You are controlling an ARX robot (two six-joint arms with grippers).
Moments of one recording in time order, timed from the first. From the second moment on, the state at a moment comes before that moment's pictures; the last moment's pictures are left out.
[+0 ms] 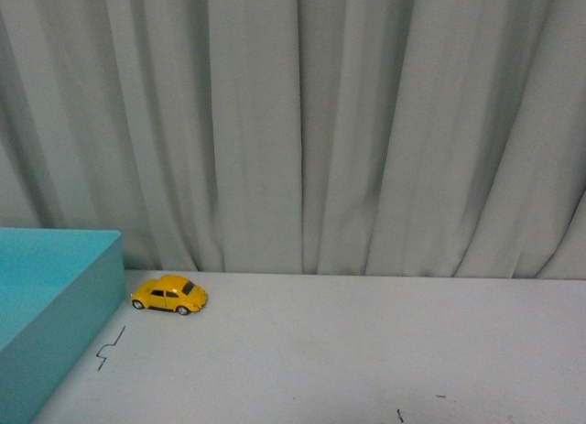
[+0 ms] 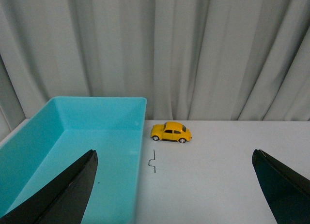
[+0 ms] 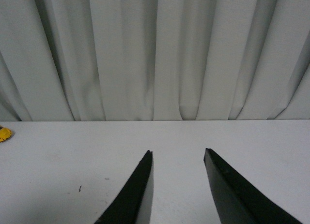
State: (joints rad) left arm 0.00 0.01 0.01 0.00 0.00 0.00; right arm 0.01 0.00 0.01 0.00 0.00 -0.01
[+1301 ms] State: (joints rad) left arm -0.12 2.02 1.46 -0.02 0.07 0.72; right arm 0.01 0.00 0.01 0.00 0.00 -0.01
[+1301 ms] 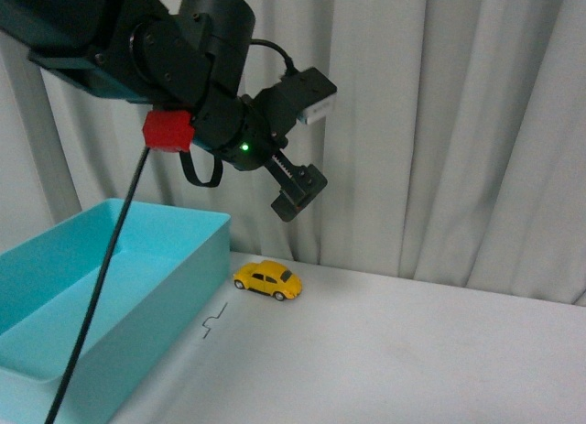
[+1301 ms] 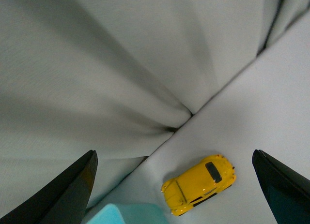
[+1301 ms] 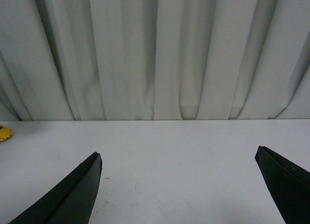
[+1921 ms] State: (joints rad) left arm -0.13 2.48 2.03 -0.63 -0.19 1.41; right arm 0.01 0.00 0.01 0.00 0.00 -0.01
